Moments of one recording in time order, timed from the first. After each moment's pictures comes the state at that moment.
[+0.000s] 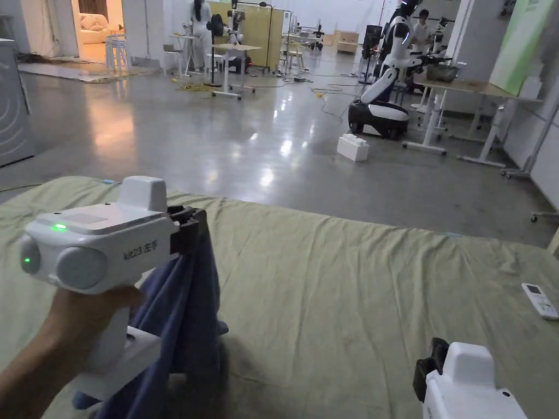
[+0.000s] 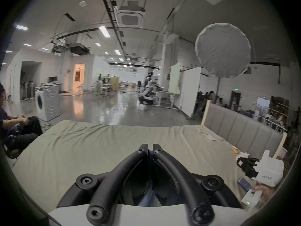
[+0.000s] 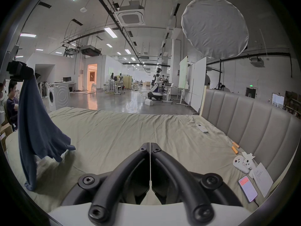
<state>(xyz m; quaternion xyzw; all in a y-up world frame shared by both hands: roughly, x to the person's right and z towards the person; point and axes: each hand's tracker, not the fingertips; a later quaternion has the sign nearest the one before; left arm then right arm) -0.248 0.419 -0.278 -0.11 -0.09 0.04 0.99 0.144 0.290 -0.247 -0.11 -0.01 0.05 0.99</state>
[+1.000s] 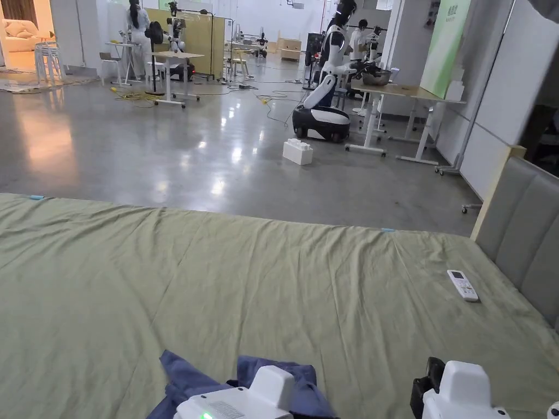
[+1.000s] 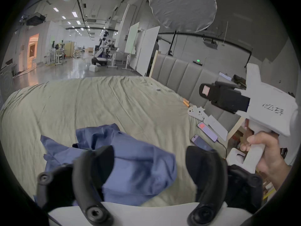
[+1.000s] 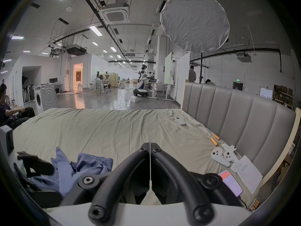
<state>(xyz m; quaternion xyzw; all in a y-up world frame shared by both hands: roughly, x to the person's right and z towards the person) -0.021 0.273 -0.221 -0.27 -0.30 0.05 0.92 0.227 0.282 -0.216 -0.13 -0.08 0.04 0.99</state>
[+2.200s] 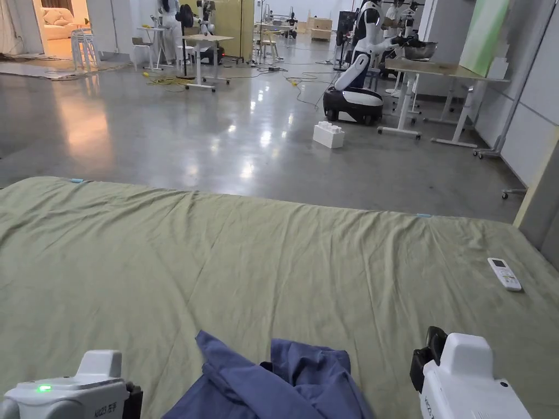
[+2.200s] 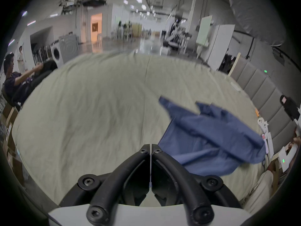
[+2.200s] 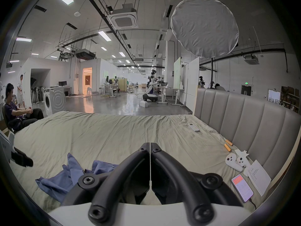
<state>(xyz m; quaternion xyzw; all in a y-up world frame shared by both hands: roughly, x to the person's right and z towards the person) -0.244 0.225 -0.218 -0.42 0.04 0.07 0.91 0.183 0.287 -0.231 -0.10 -0.03 0.04 0.99</state>
